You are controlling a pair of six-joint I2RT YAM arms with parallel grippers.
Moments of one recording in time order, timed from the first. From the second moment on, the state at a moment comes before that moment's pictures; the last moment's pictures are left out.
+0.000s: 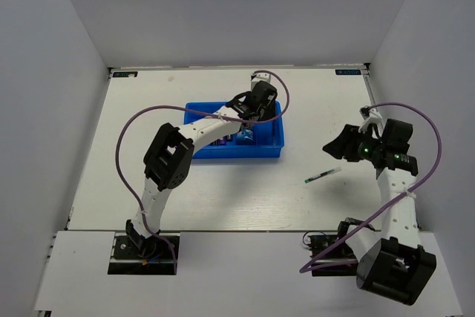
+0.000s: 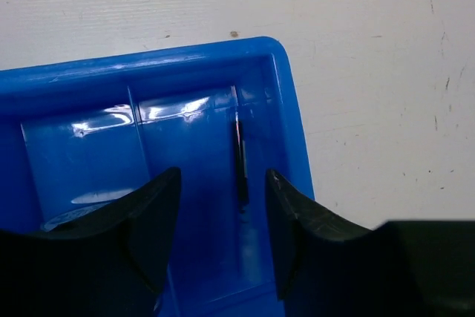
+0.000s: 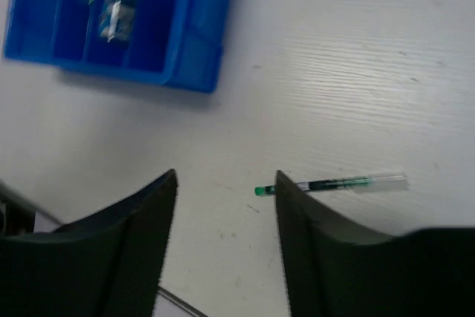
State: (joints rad) left arm -0.79 2.14 1.76 -0.30 -0.30 -0.56; right arm -0.27 0.94 0.77 -0.59 -0.68 0.08
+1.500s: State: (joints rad) left arm -0.64 0.44 0.72 -0.97 -0.38 -0.34; right arm -0.15 1.68 1.01 -1.11 -0.60 -1.97
